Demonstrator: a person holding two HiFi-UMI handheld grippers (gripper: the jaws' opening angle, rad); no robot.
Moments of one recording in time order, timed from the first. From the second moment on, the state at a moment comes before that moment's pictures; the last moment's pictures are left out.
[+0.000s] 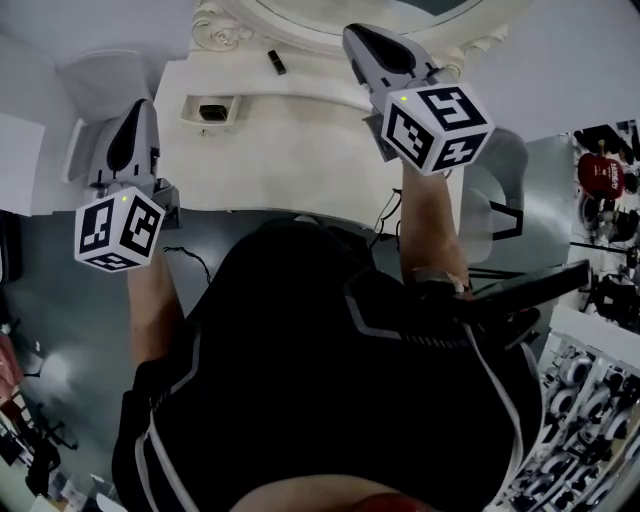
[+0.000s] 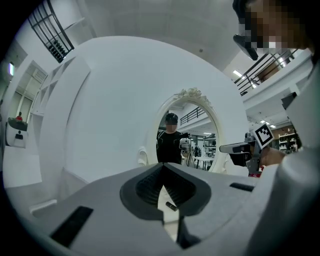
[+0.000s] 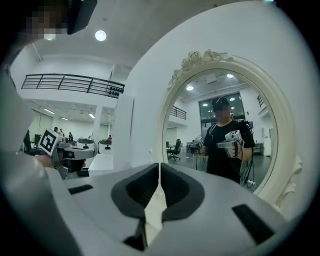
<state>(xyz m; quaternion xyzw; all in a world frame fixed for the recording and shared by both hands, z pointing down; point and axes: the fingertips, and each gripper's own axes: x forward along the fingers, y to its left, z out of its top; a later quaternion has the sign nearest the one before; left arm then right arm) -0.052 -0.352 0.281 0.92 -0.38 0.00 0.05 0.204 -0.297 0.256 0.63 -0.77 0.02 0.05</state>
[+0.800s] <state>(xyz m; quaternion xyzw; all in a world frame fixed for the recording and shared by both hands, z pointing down) -0.050 -0.348 0.280 0.92 -0.40 0.00 0.04 0.231 -0.282 0.258 0.67 -0.74 0.02 0.05</state>
